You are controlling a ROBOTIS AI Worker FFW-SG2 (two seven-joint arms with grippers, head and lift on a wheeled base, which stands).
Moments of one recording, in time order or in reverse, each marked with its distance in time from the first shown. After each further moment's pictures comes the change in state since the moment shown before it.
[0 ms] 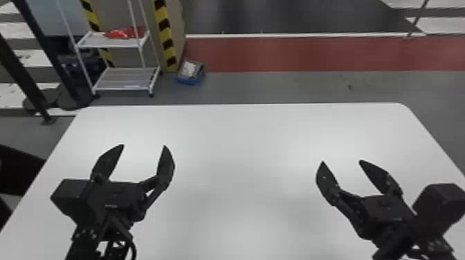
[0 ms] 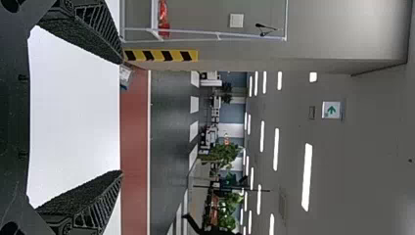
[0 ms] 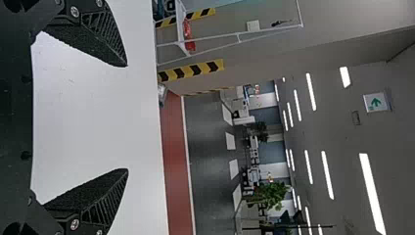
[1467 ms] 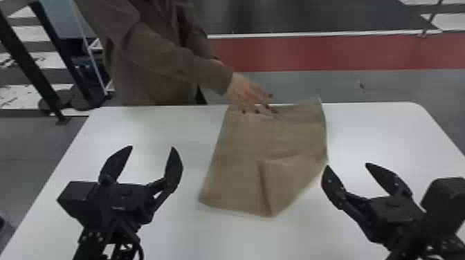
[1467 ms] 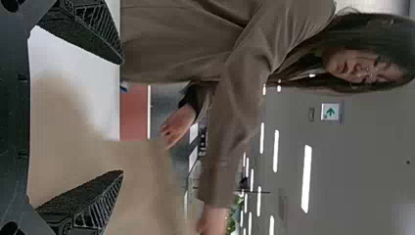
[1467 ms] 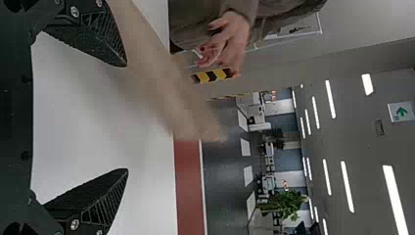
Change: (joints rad) left arm 0.037 0.009 0.004 -0.051 0.008 0.019 0.000; right arm 0.005 -0.006 0.014 -0.081 0.034 0.144 0.003
